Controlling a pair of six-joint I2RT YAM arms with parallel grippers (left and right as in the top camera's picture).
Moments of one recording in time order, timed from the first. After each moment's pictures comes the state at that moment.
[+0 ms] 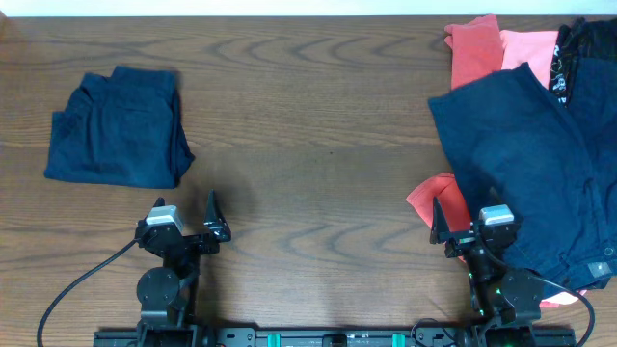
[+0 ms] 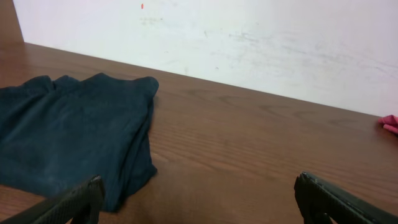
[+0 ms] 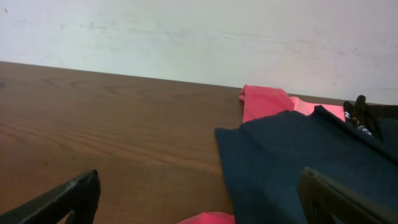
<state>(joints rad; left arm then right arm) -0.04 0.01 0.03 -0.14 -0.06 -0.23 0.08 0.01 0.01 -0.07 -0.07 -0.03</state>
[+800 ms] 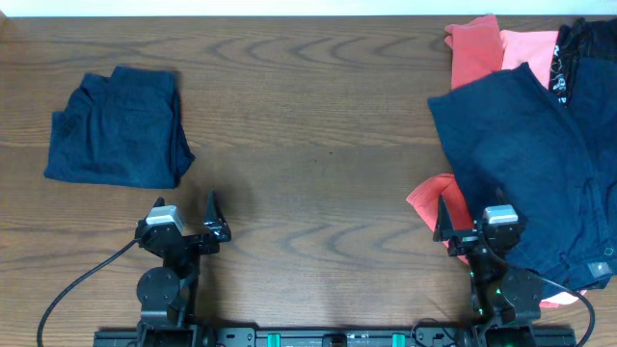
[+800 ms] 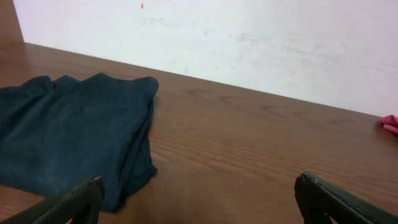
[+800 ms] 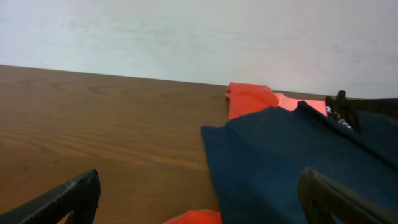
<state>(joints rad) -0.04 0.01 0.03 -0.14 -0.06 -0.23 0.08 0.01 0.01 -0.07 0.00 -0.03</state>
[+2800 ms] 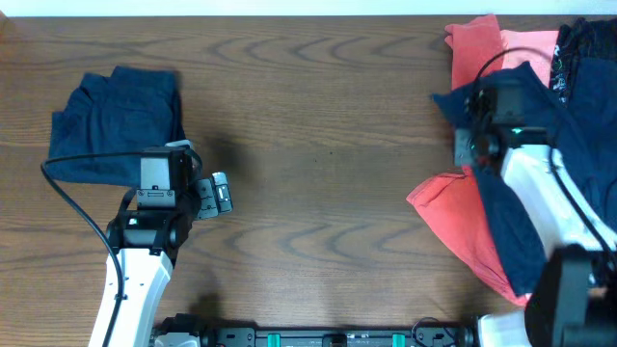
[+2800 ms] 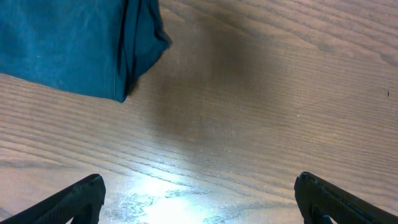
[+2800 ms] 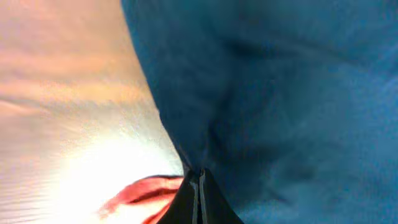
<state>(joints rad) -0.04 1.07 0.77 -0.73 -0.04 -0.23 0.00 1.58 1.11 -0.61 0.11 0.04</state>
